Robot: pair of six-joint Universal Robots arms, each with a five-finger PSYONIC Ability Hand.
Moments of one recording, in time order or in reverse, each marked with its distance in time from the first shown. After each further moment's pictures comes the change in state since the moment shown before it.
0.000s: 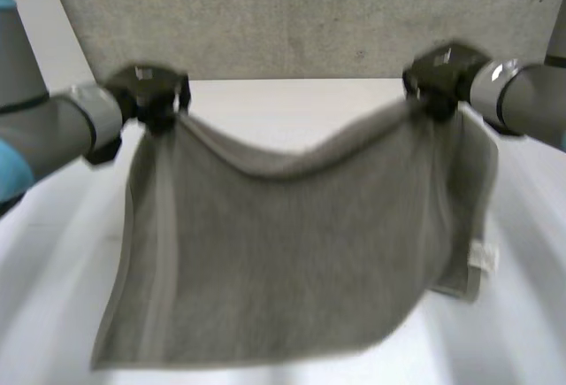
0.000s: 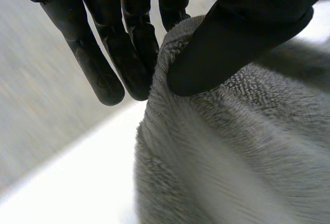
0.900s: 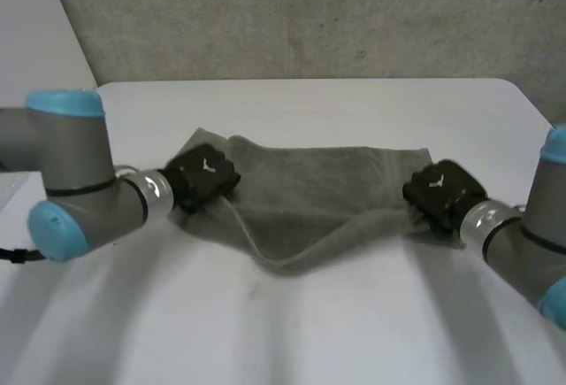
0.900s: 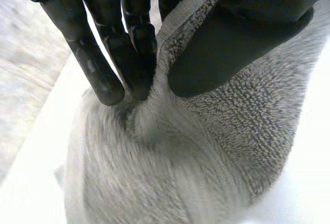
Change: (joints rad) left arm -0.052 -0.150 -0.232 0.165 0.173 0.608; right arm -0.029 -0.261 0.999 -0.658 0.030 -0.111; left_hand 0.000 -0.007 -0.010 -0.009 -0.013; right_hand -0.002 0.000 0.000 0.000 0.000
